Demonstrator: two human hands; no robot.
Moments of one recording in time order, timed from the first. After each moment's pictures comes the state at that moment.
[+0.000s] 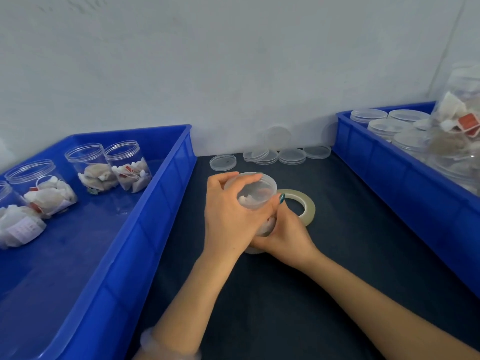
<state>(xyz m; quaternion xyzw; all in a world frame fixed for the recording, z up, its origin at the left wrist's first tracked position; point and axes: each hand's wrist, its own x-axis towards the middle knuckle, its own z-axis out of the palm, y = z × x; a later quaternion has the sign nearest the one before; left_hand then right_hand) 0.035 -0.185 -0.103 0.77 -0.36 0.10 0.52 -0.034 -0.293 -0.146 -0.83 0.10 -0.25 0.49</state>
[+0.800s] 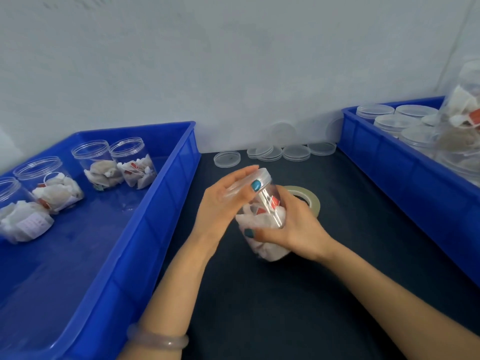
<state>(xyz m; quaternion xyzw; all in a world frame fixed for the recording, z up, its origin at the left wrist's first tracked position) 0.054 -0.162 -0.091 0.66 -0.37 -0.15 0.63 -0.048 -0.296 -0.117 -0.84 0.09 -0.20 0.49</state>
